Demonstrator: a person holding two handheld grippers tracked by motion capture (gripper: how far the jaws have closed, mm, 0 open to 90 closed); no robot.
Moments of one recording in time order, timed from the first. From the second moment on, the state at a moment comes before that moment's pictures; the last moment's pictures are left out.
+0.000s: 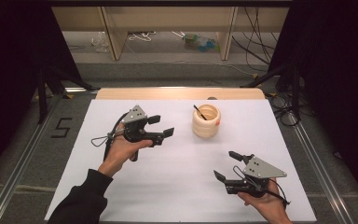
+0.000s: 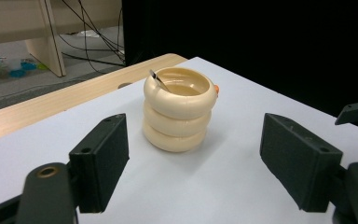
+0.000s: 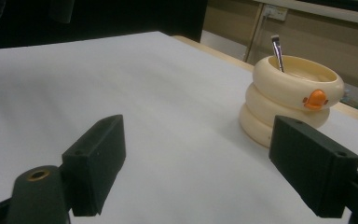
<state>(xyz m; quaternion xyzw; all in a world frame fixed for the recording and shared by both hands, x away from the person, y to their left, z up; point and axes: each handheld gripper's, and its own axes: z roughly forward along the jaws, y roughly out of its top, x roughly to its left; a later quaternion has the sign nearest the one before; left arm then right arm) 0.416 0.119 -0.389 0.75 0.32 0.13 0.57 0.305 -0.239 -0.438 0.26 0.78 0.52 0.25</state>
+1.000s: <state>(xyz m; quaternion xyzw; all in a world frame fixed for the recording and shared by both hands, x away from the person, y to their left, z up) 0.391 0.125 -0.394 0.76 0.29 0.14 0.57 0.306 -0.237 -0.439 0.26 0.77 0.53 0.25</state>
